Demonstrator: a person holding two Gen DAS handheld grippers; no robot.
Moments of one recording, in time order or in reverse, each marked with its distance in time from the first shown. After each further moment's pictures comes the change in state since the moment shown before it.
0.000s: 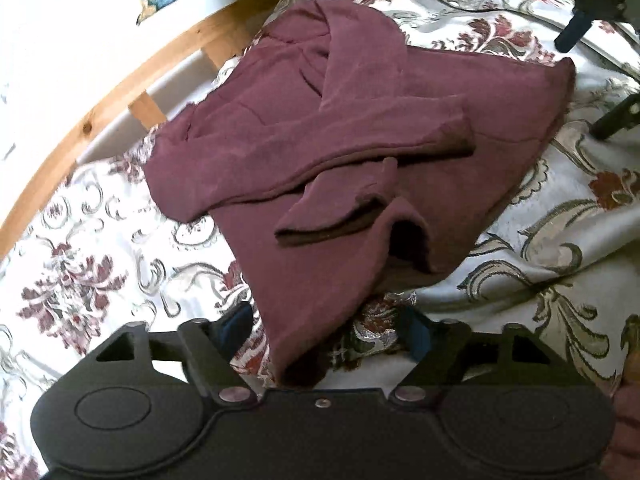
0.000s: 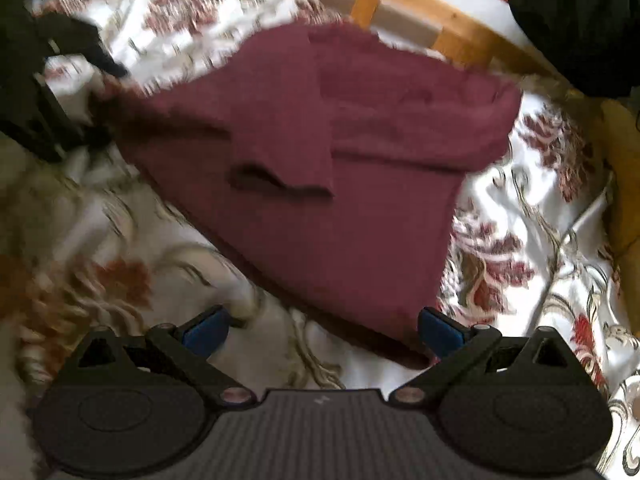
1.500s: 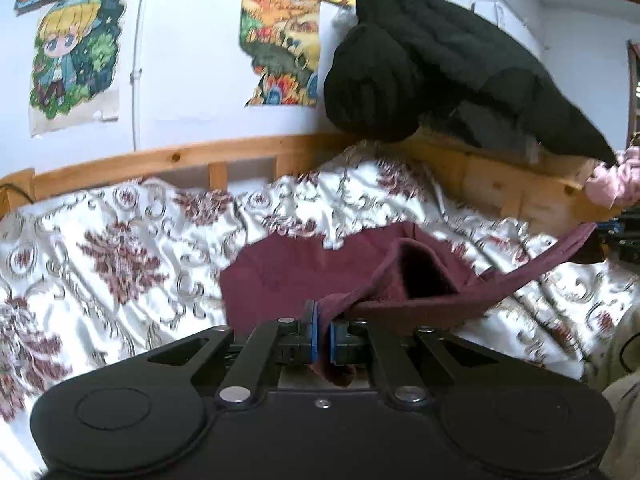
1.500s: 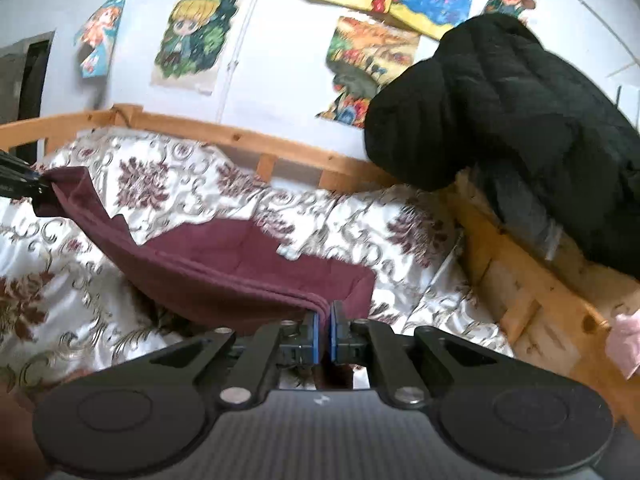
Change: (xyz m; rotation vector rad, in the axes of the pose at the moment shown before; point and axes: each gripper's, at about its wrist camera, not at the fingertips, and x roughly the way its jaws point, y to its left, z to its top) left arm -0.220 0.046 -0.042 -0.513 -0.374 -0.127; right arm -0.239 0.030 -0.047 0.265 -0.410 -0.230
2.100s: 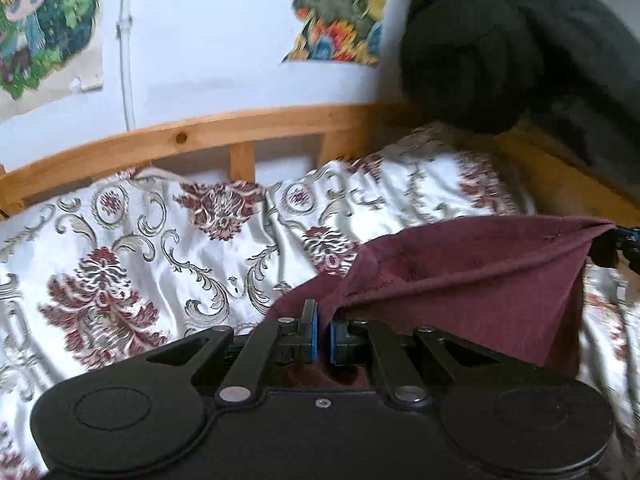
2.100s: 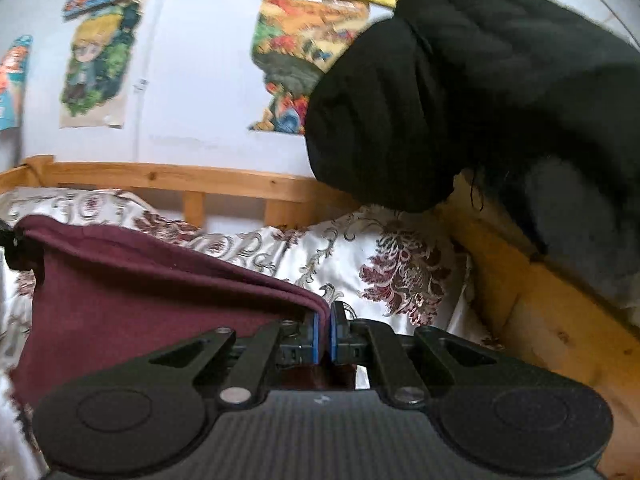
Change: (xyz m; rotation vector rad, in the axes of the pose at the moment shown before) left arm 0.220 0.075 0.125 -0.082 0.205 0.105; right arm 0.238 -0.069 0.067 0.177 -0.017 -0.051
